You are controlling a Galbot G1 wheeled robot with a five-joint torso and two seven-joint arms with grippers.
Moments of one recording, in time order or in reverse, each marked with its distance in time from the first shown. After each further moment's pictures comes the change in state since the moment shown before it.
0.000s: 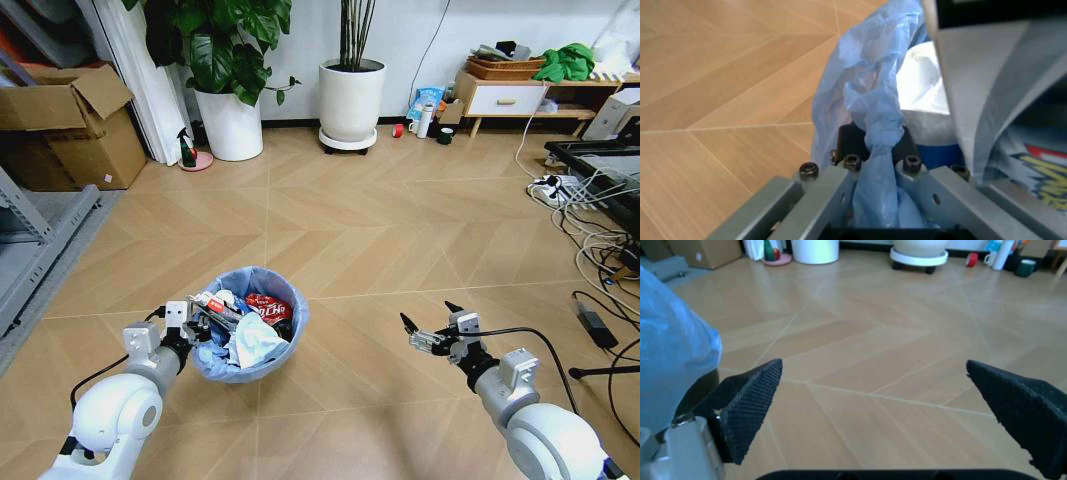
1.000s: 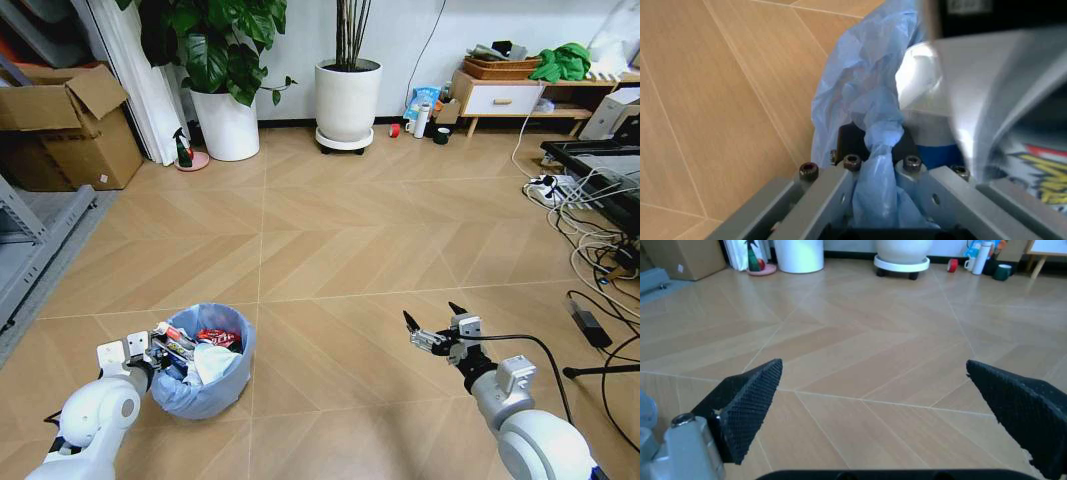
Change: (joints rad) left arm -0.034 0.021 -0.078 0.269 -0.145 0.097 -0.212; right arm -0.010 0.090 0.012 -0.021 -0.063 0.035 -0.002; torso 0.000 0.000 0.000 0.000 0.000
